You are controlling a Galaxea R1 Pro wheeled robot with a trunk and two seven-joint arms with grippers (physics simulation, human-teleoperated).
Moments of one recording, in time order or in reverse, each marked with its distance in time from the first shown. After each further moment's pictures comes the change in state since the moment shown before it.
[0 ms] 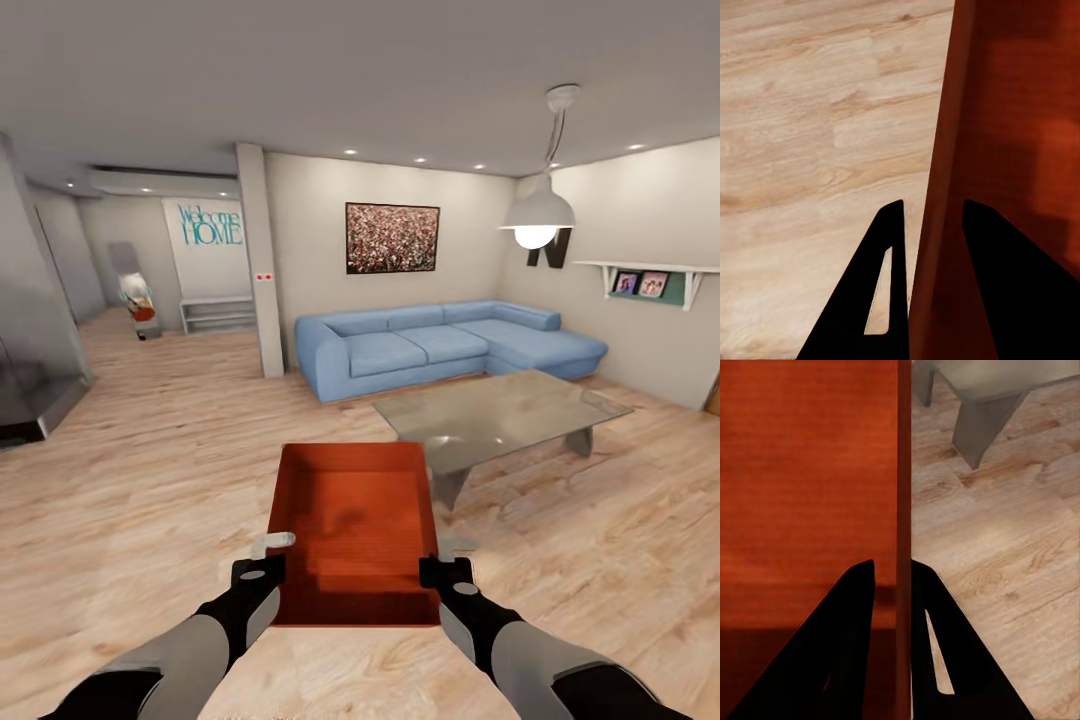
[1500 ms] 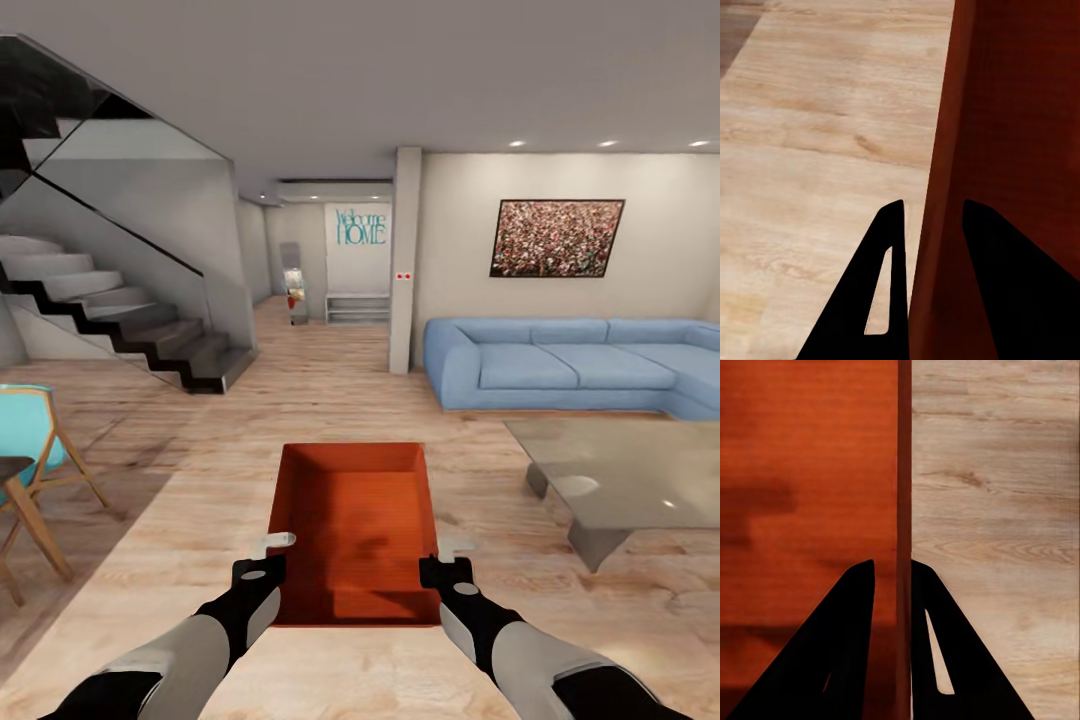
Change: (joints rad) left arm 0.000 -0.001 0.000 0.001 0.000 -0.001 0.001; right arm 0.001 -0.001 -0.003 0.000 0.003 -0.001 0.002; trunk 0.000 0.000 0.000
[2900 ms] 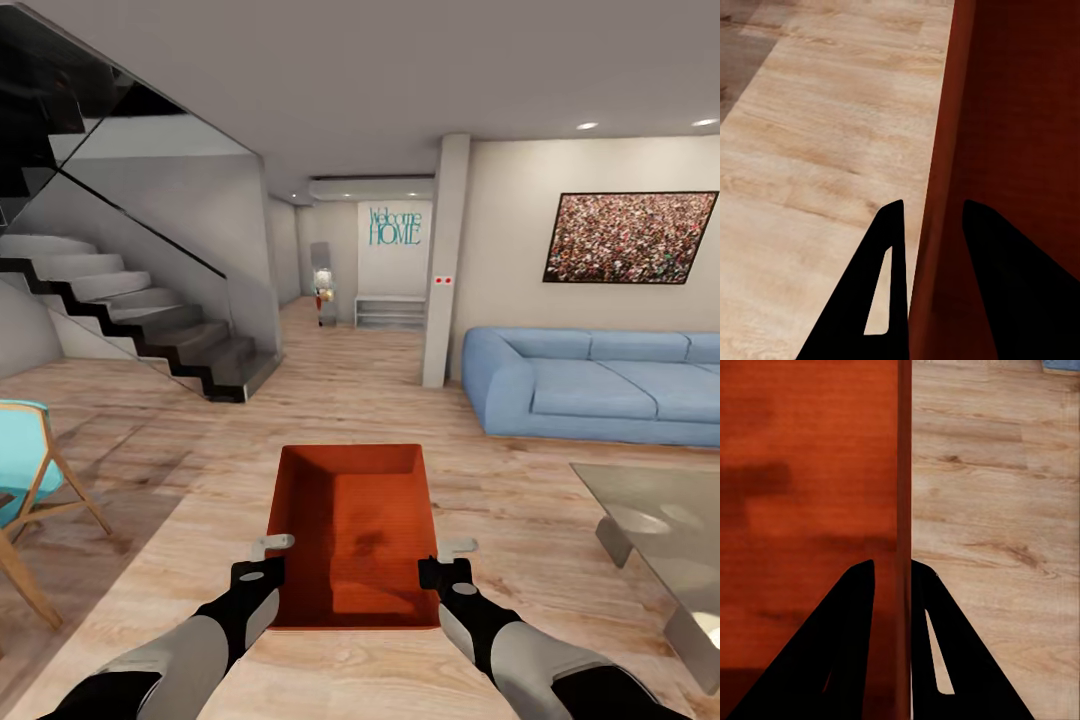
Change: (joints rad) left arm 0.000 0.003 0.006 0.008 0.000 0.001 -0.005; right arm 0.000 0.003 0.000 0.000 0.005 0.011 -0.005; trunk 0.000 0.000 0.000
